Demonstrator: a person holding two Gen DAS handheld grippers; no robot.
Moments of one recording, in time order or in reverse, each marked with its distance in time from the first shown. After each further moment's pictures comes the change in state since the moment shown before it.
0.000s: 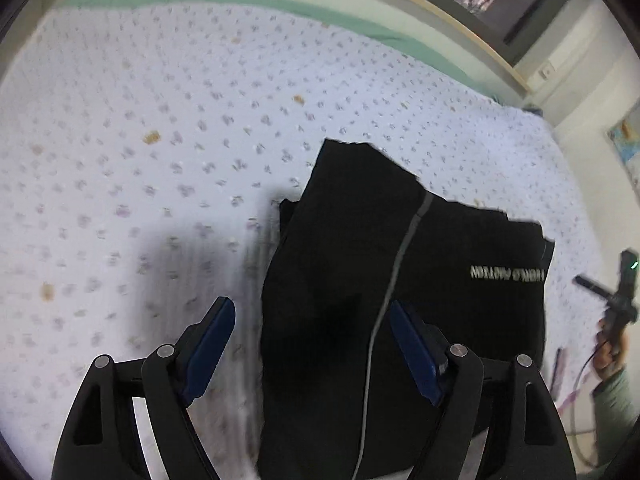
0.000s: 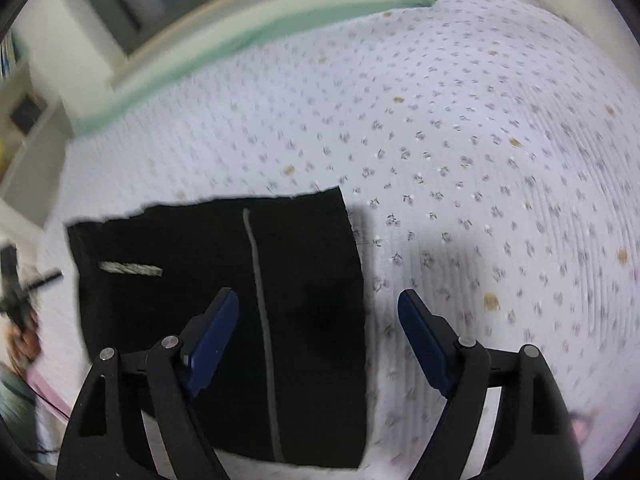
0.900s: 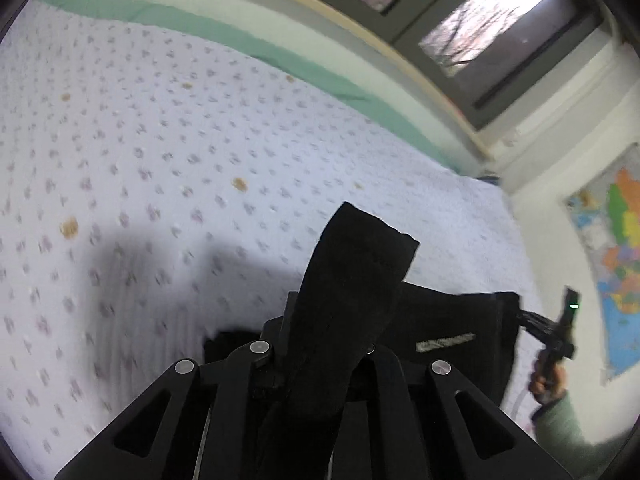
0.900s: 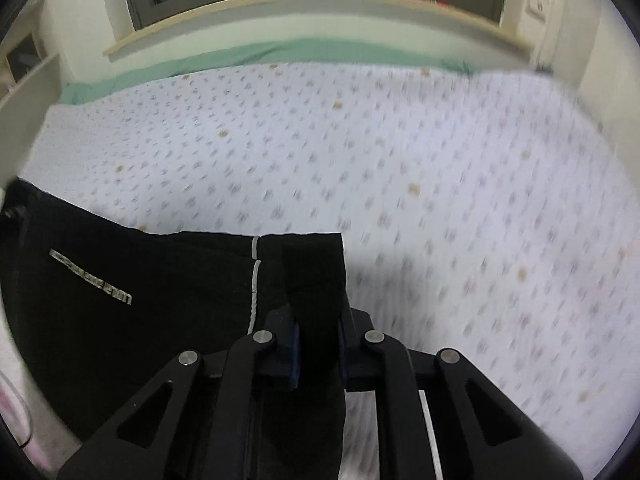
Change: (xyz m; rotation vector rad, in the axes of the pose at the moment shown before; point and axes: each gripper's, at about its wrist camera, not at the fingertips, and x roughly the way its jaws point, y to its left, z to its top) left arm 0.038 -0.029 0.099 -0.076 -0.130 -0.165; right arm 0.041 0.035 0.099 -0.177 -0.103 -0.196
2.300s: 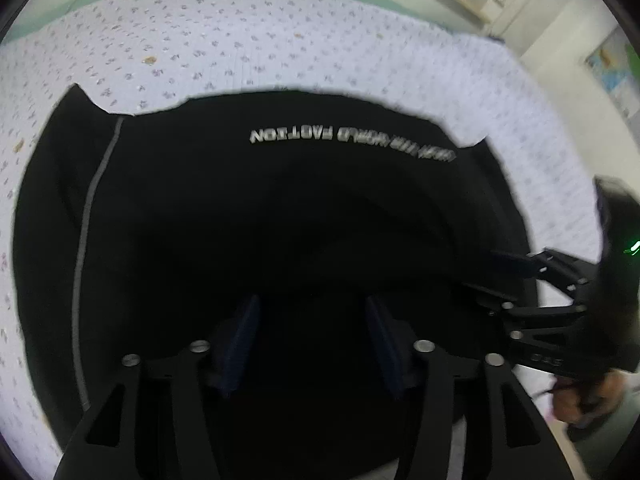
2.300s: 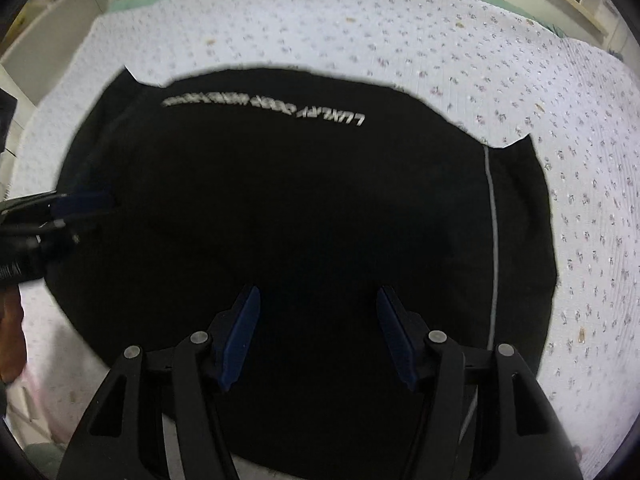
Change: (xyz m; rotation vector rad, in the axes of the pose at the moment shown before) left arm 0.081 -0.120 -0.170 0.251 0.242 0.191; right arm 0.010 0.163 -0.114 -0.100 0.234 0.139
